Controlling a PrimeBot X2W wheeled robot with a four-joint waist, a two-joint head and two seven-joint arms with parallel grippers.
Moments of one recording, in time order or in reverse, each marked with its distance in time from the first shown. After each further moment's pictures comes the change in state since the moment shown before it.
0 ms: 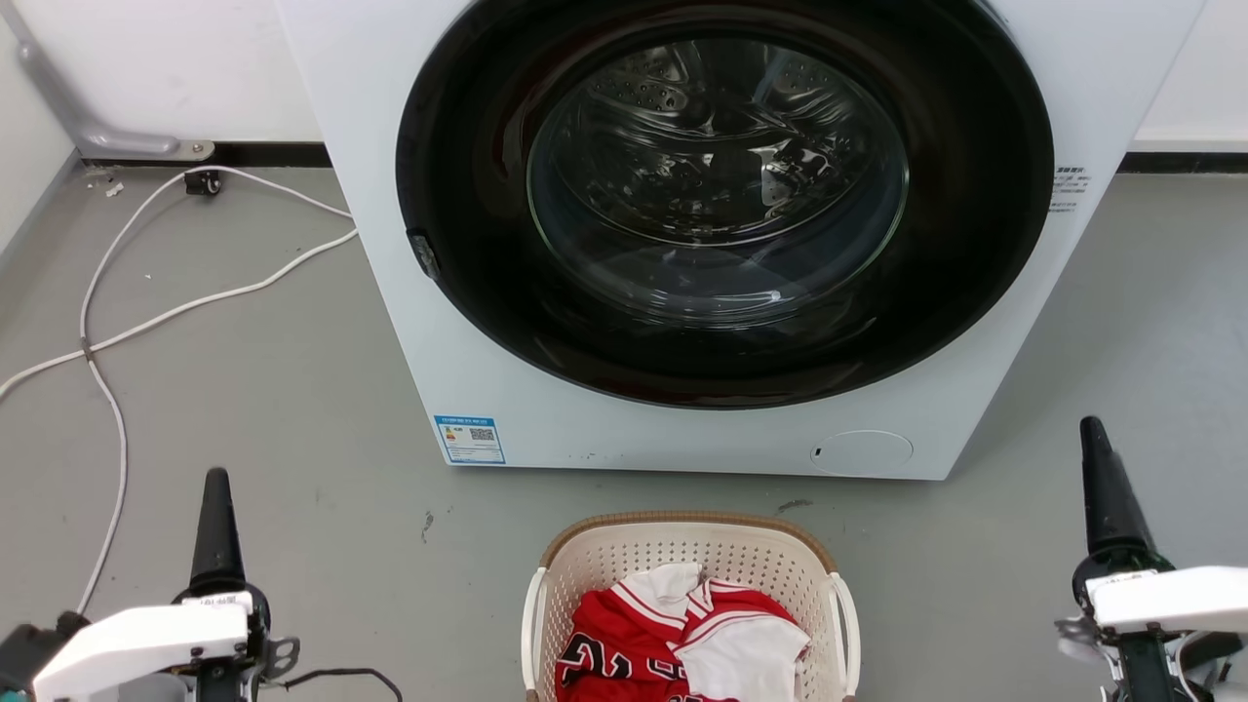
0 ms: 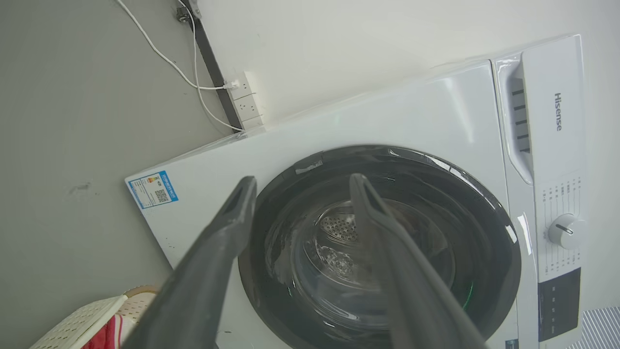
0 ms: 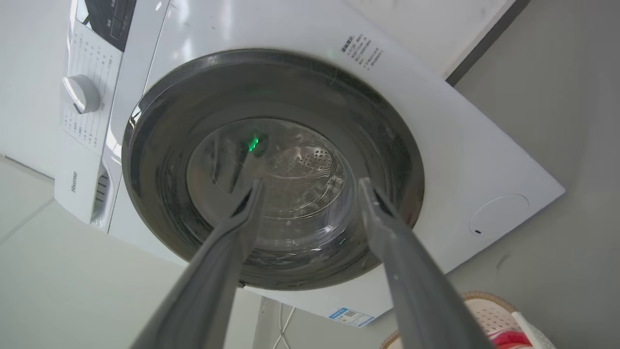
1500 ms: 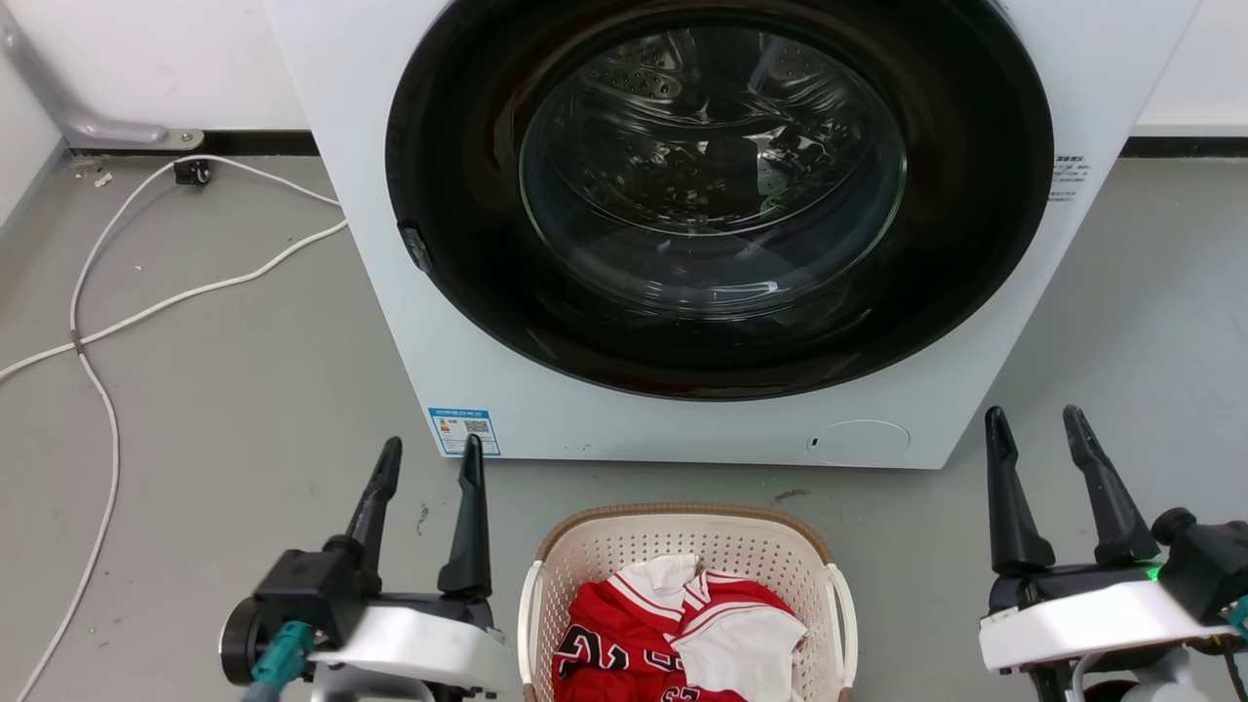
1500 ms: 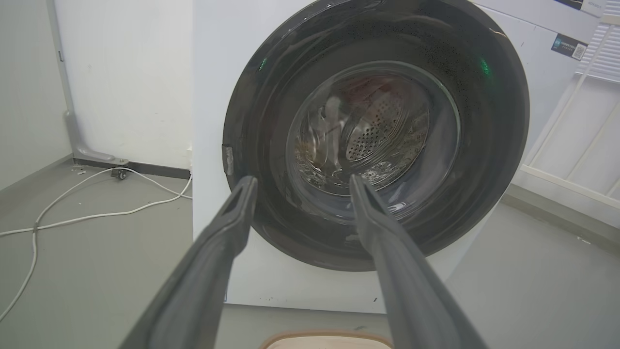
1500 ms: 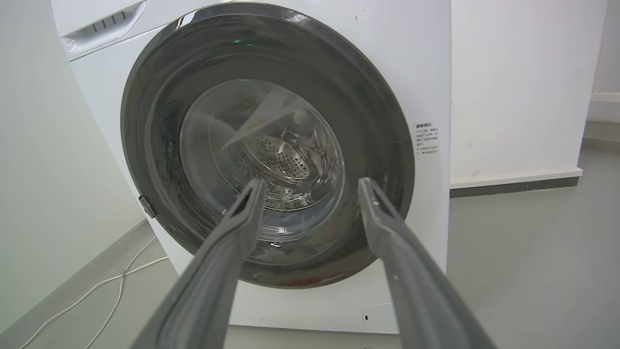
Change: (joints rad) left arm 0.063 0.070 -0.467 -0.260 0.926 0.153 -0.127; right arm 0.052 -0.002 0.135 -0.176 -0.781 0.000 -0.131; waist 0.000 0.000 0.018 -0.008
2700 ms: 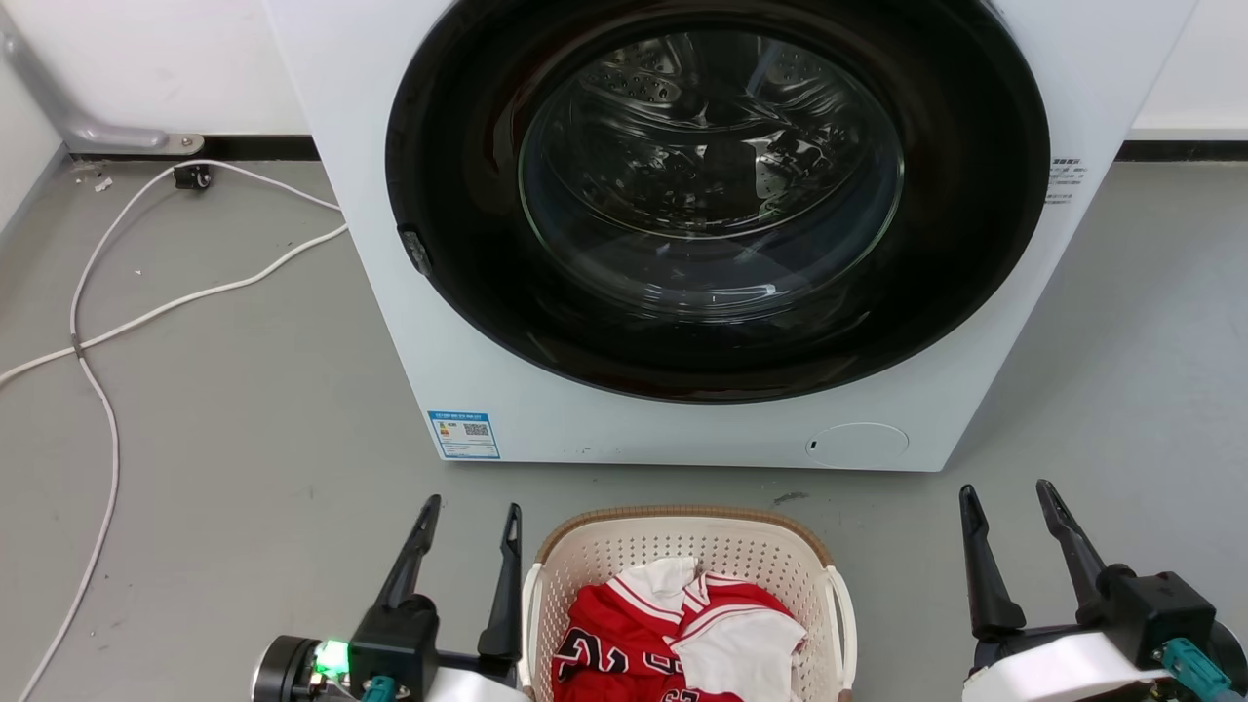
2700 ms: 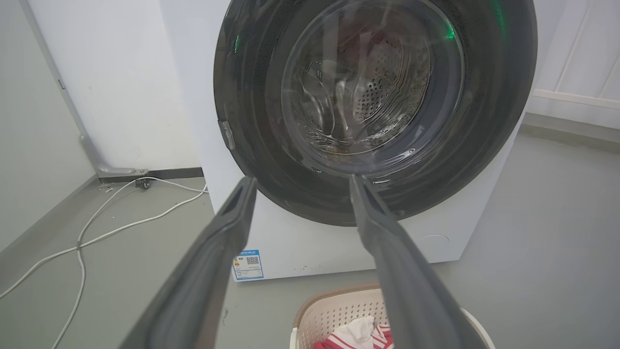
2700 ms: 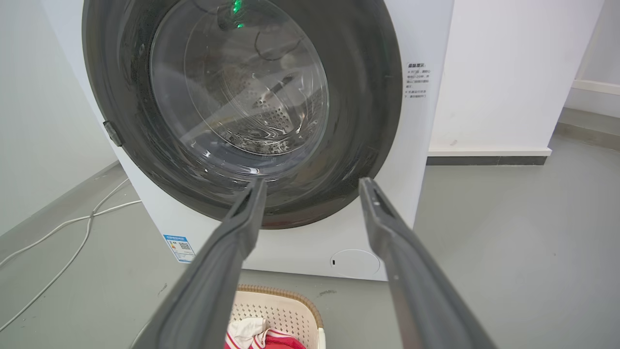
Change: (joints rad) left arm 0.043 -0.015 -0.042 0.129 0.224 0.018 -0.074; right arm 0.041 -0.002 -0.003 0.166 -0.141 0.000 -0.072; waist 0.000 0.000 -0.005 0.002
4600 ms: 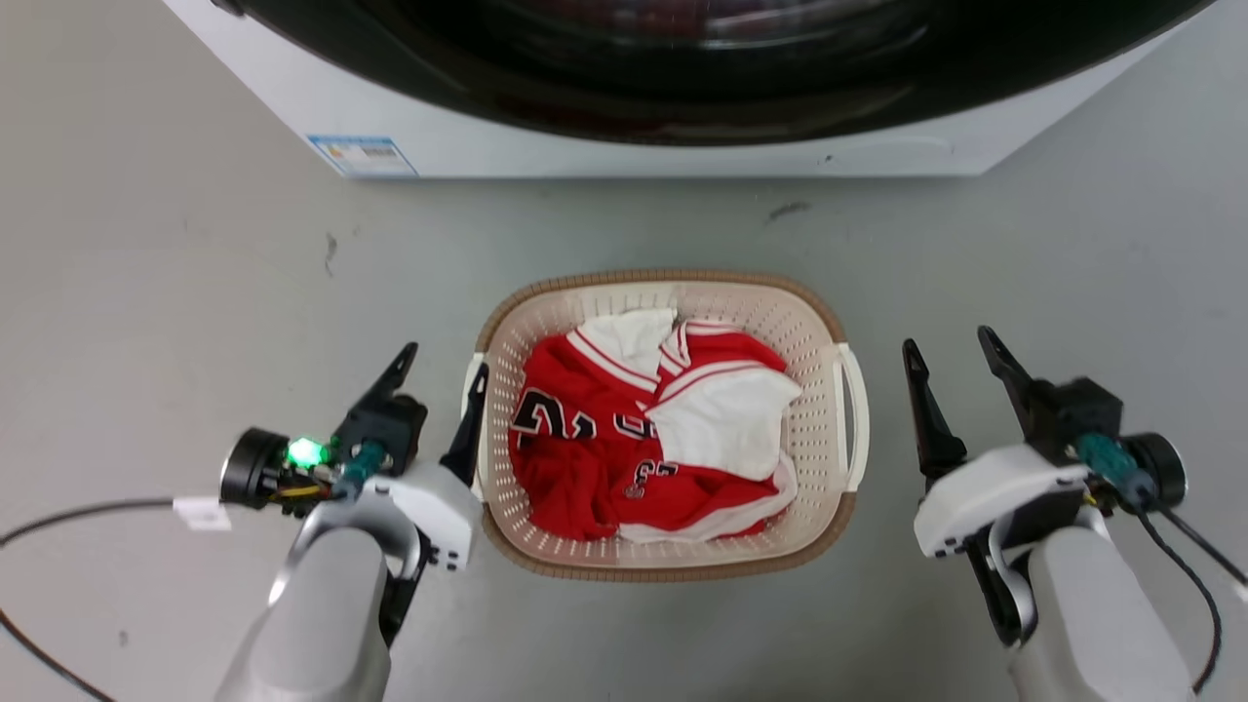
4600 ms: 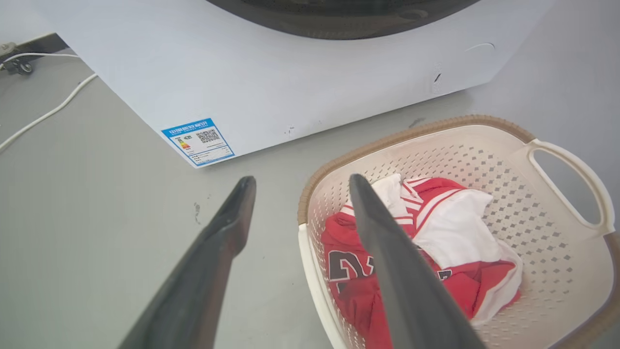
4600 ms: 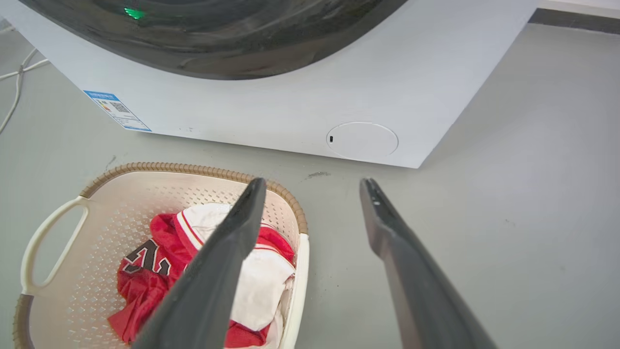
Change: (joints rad) left arm -0.482 0.055 0.059 0.547 0.103 -0.191 -0.013; right arm -0.400 -0.001 0.037 0.350 -0.094 0.000 0.009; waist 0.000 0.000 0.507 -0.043
